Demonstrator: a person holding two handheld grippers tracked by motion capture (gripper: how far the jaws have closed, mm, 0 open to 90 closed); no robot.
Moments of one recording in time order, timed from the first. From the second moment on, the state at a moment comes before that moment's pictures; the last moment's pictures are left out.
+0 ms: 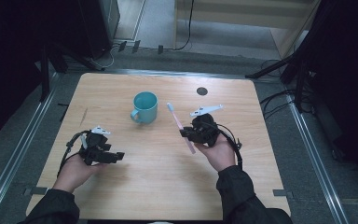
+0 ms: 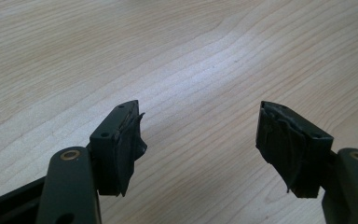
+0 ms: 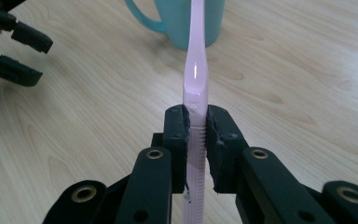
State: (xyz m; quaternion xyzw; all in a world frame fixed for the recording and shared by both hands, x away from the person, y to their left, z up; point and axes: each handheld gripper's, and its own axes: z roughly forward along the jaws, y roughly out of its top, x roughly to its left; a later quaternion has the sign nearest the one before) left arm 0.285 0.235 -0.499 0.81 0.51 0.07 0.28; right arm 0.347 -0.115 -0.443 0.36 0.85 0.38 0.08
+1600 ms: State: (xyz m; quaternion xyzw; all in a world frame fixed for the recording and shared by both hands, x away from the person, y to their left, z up) left arm 0.279 0.244 -0.500 0.80 0.53 0.08 0.29; right arm 0.366 -0.094 -0.420 0.34 0.80 0.49 0.12
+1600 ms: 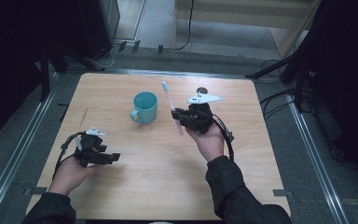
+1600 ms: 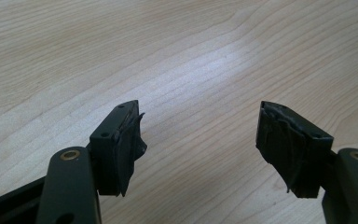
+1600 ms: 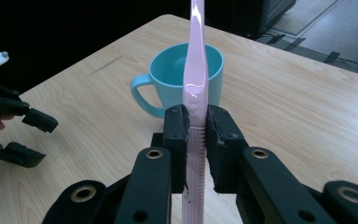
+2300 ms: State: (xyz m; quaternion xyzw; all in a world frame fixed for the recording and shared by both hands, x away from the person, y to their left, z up) left arm 0.279 0.242 -0.500 0.80 0.52 0.07 0.28; right arm 0.382 -0.078 -0.414 0.35 0.79 0.49 0.12
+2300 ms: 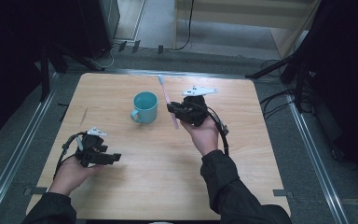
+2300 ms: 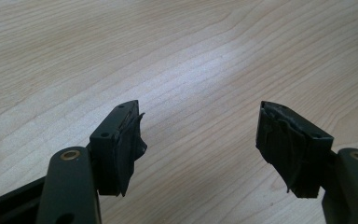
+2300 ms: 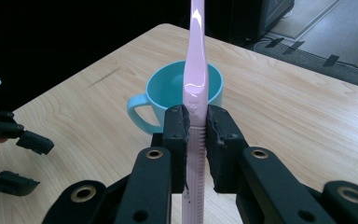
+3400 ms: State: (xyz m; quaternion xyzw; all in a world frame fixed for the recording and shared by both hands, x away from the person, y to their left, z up) left arm 0.279 0.243 -0.499 0.80 0.52 0.07 0.29; right arm 0.401 -0.048 -0.400 0.34 0.76 0.53 0.15
